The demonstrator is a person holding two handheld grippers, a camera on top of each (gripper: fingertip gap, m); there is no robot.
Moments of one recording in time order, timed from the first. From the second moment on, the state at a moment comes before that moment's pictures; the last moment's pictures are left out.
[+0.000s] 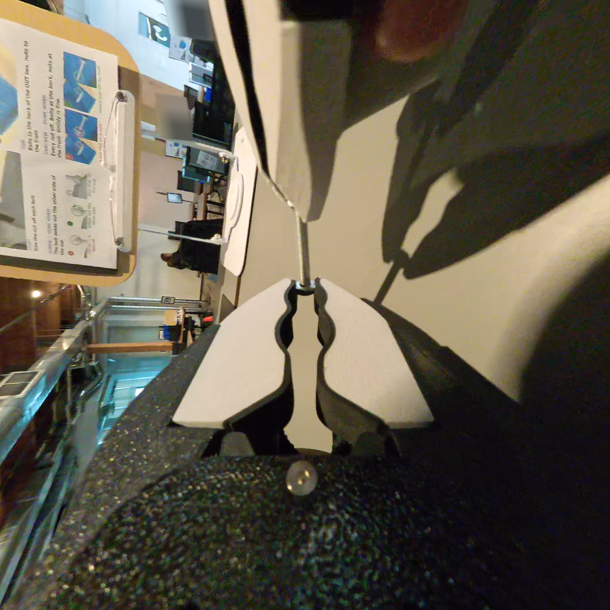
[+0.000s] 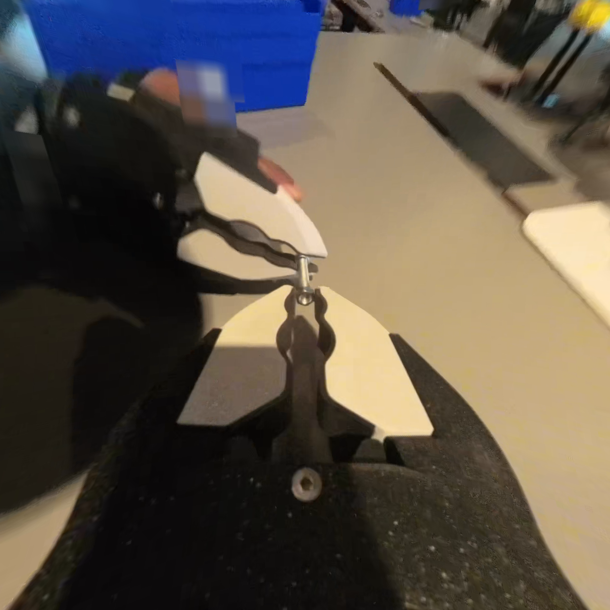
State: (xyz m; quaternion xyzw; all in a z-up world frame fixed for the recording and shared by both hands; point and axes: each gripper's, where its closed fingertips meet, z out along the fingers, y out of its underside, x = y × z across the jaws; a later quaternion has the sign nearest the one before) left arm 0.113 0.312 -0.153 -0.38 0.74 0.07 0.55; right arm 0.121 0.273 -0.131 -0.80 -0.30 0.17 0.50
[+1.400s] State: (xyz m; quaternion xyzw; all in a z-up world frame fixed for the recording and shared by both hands) left arm 0.114 0.308 -0.164 -0.44 0.74 -0.02 0.51; right arm 0.122 0.267 -0.131 -0.75 -0.39 0.13 0.51
